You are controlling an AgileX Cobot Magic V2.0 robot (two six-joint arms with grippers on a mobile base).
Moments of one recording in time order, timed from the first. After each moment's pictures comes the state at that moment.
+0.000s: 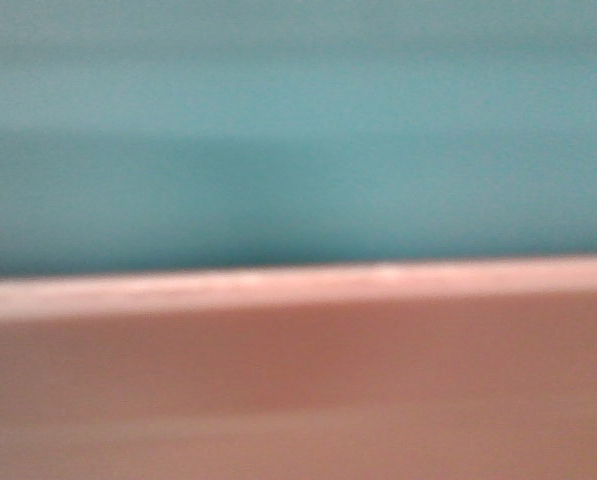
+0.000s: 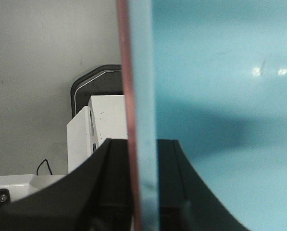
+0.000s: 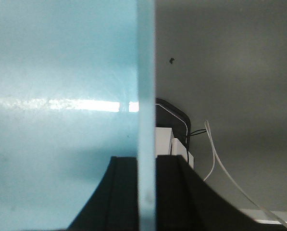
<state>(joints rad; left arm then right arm) -0.79 1.29 -1.14 -0.10 1.27 -0.71 0.83 1.34 -1.19 -0.06 1.25 0.84</state>
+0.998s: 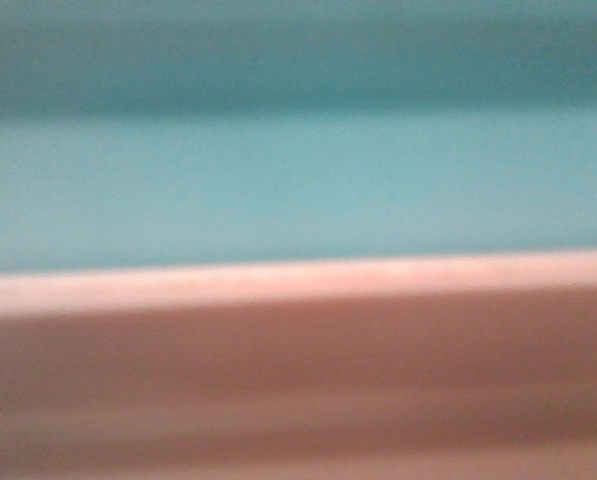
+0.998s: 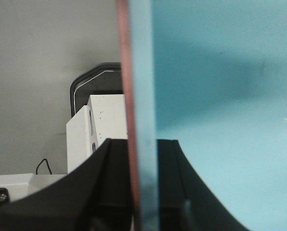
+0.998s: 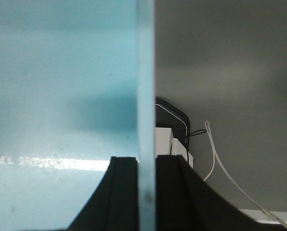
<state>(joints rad) -0.79 1.29 -1.14 -0.10 1.27 -0.71 0.83 1.34 -1.19 -0.06 1.25 0.84</state>
